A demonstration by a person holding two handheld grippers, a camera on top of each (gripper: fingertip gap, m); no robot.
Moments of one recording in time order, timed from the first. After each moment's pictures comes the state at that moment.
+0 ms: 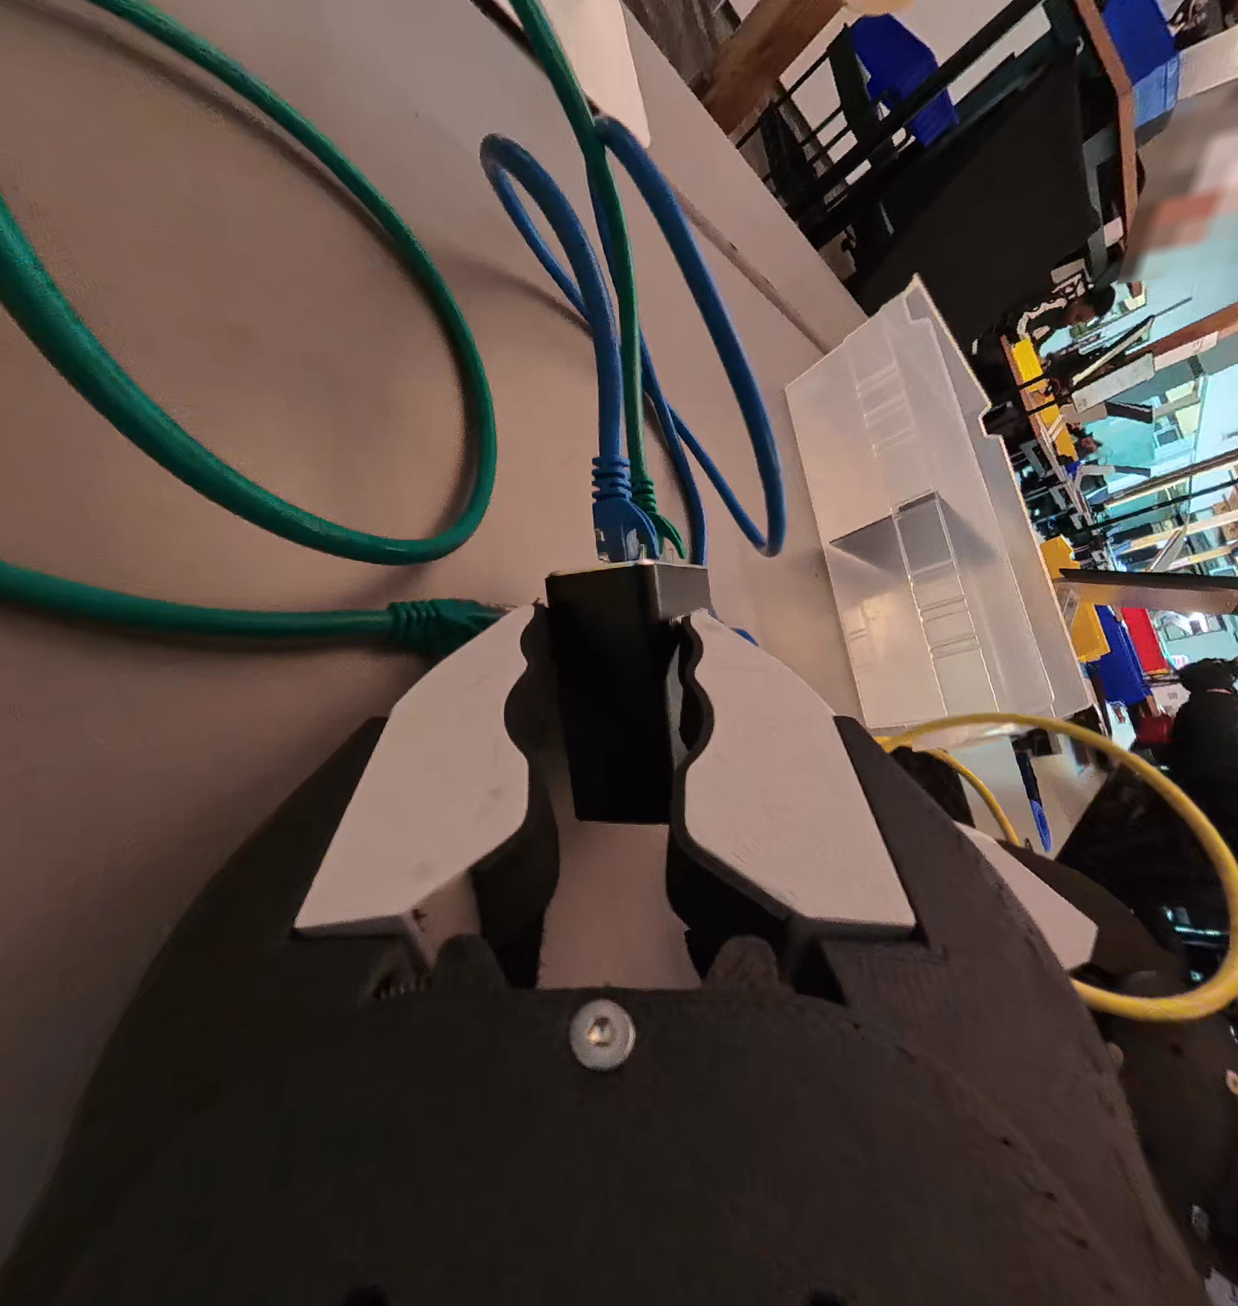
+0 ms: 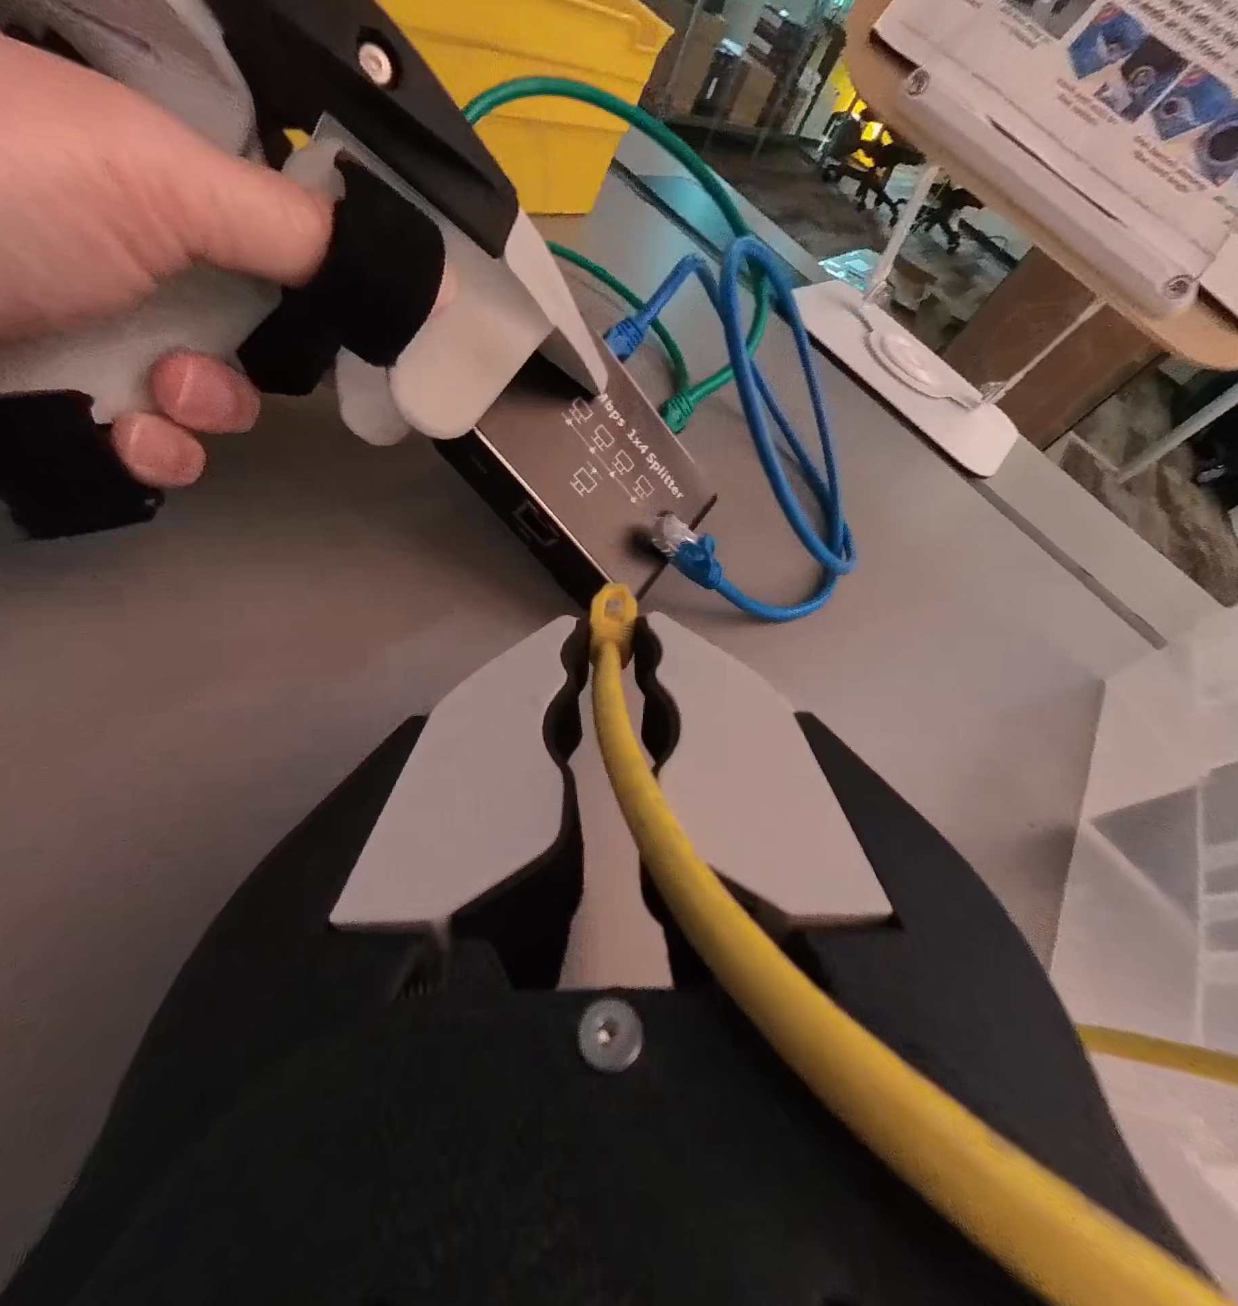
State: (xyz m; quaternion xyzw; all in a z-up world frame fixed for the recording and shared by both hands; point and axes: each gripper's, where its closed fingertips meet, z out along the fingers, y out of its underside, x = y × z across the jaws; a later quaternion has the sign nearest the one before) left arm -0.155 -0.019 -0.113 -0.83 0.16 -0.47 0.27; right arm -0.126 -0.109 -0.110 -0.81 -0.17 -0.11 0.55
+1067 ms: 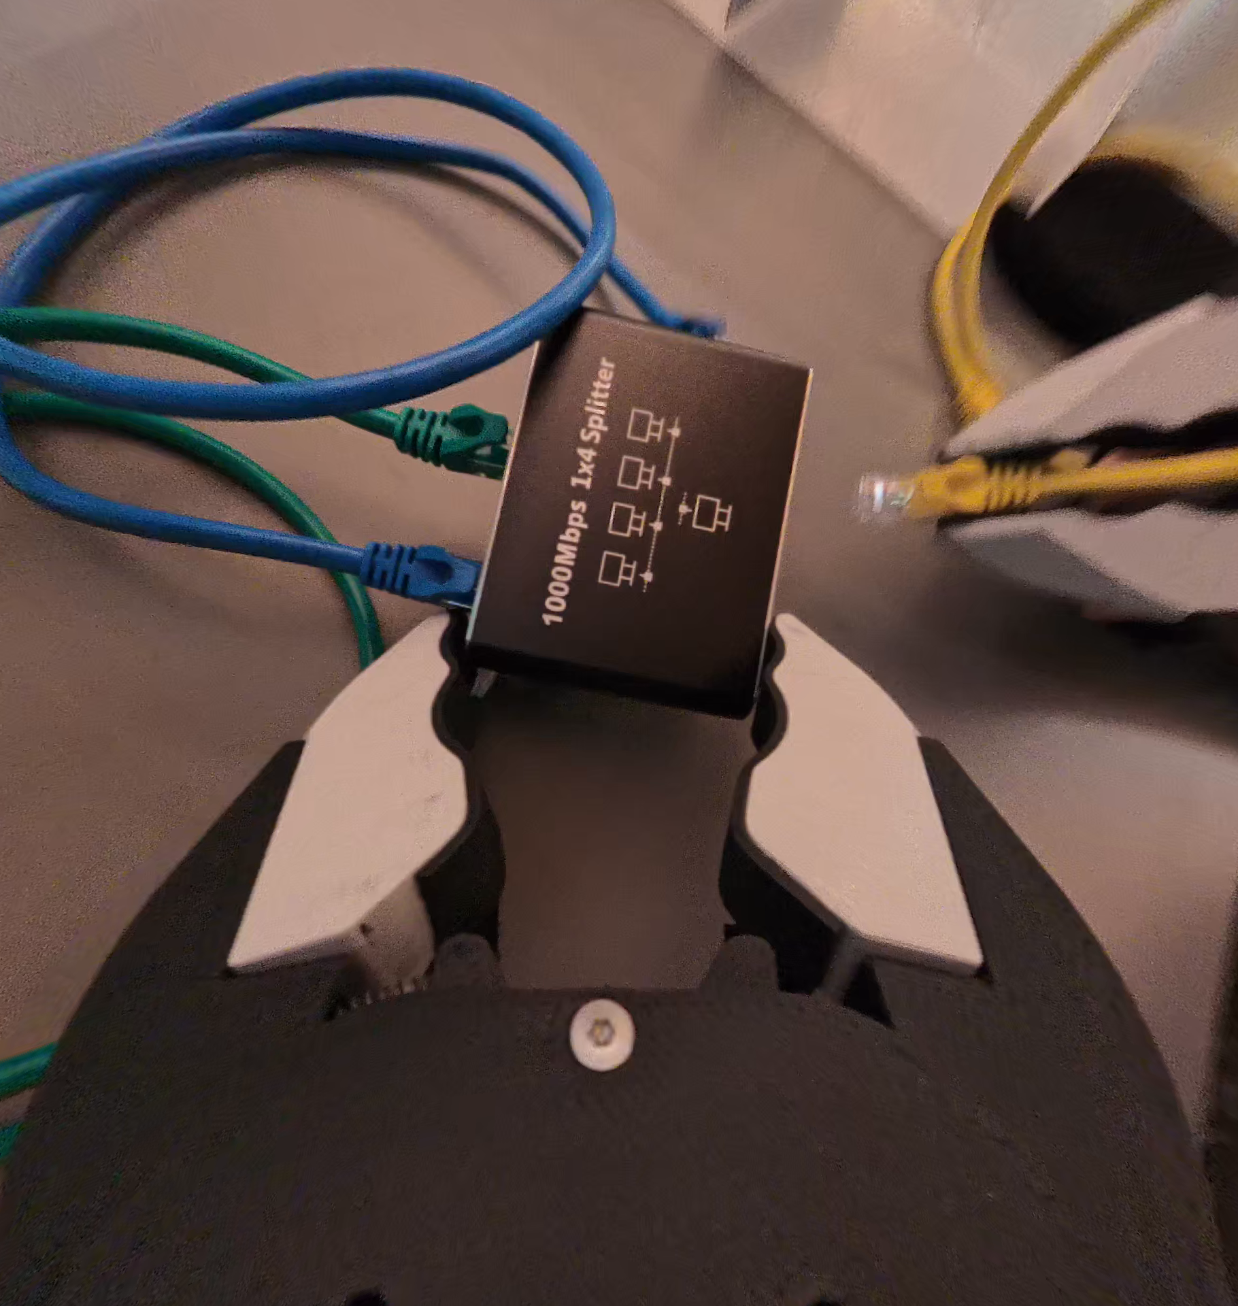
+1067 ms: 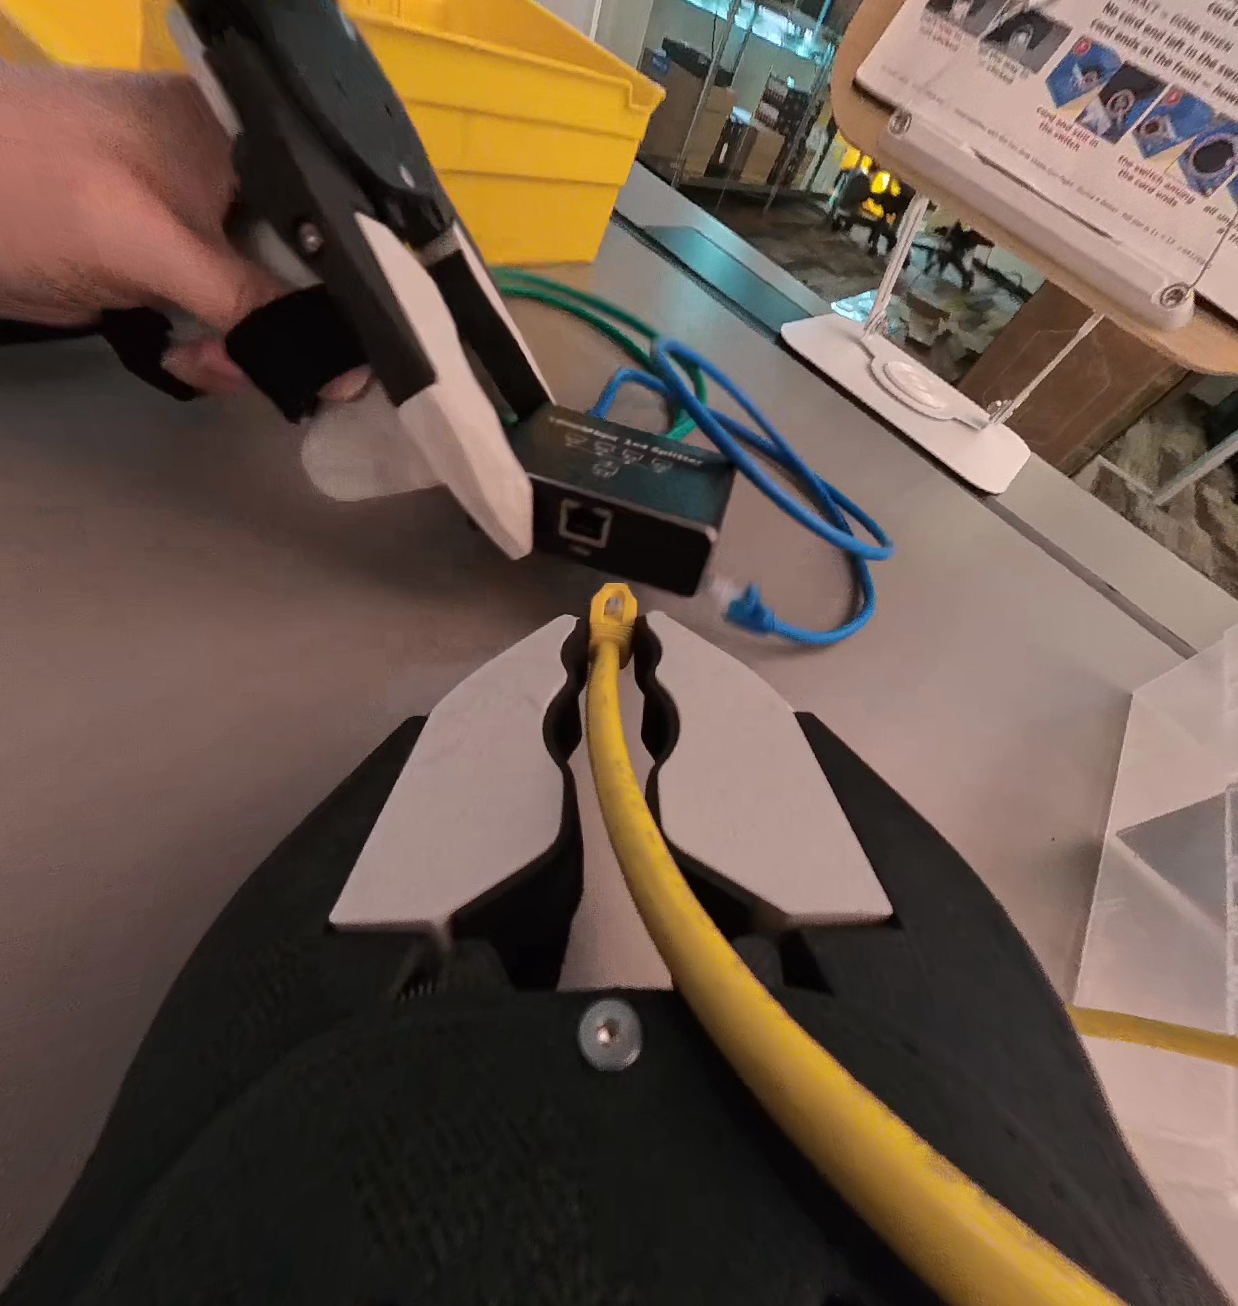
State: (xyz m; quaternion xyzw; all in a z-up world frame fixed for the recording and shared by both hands) left arm -0.147 -0.044 -0.141 -0.69 0.60 -0.36 0.21; right arm -0.120 -0.110 -0.105 -0.79 -0.16 -0.08 0.58
